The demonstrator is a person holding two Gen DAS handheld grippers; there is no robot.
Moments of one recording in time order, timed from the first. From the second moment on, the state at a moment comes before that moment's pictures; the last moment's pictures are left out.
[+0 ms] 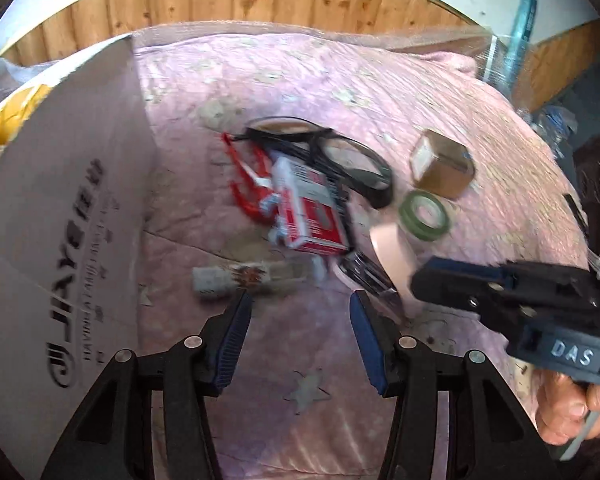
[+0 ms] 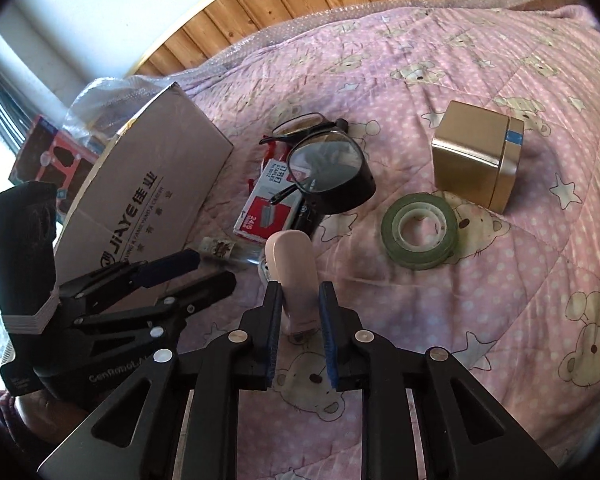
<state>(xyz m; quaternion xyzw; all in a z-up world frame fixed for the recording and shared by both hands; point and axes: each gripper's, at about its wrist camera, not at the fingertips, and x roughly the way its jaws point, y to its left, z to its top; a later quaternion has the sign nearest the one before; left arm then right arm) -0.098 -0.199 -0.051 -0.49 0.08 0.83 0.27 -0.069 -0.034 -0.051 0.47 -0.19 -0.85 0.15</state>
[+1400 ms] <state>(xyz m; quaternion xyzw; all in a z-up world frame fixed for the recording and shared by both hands) -0.119 -0.193 -0.065 -0.50 0.12 0.81 0.27 -0.060 -0.042 -0.045 0.48 -0.12 -0.86 0.13</state>
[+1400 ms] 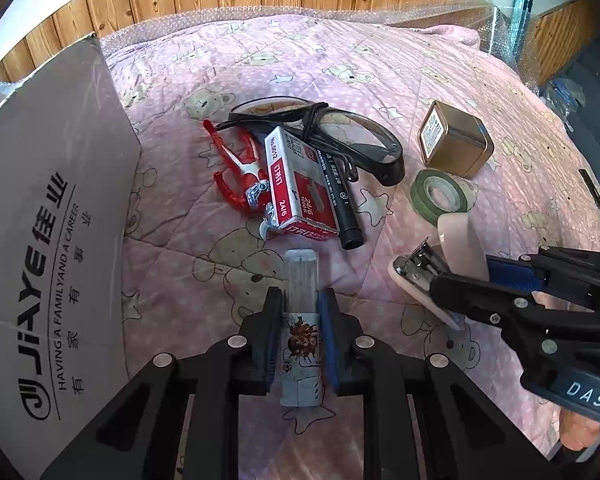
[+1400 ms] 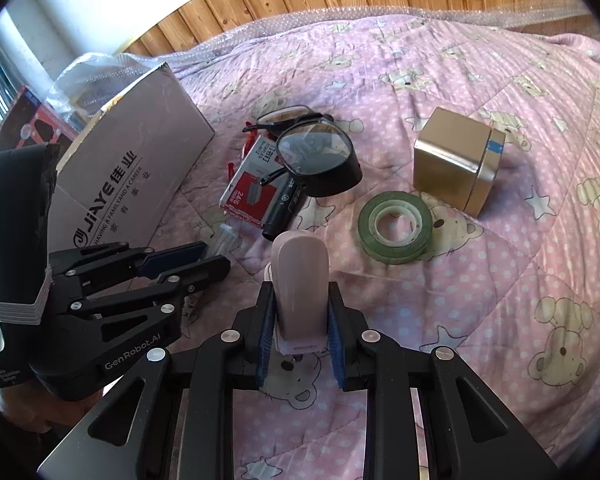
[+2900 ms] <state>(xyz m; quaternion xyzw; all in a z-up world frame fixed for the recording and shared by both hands) -0.054 -0.216 0.060 -0.39 0.02 0.87 0.30 -0.005 -0.067 0.042 0.41 -0.10 -0.89 0.14</state>
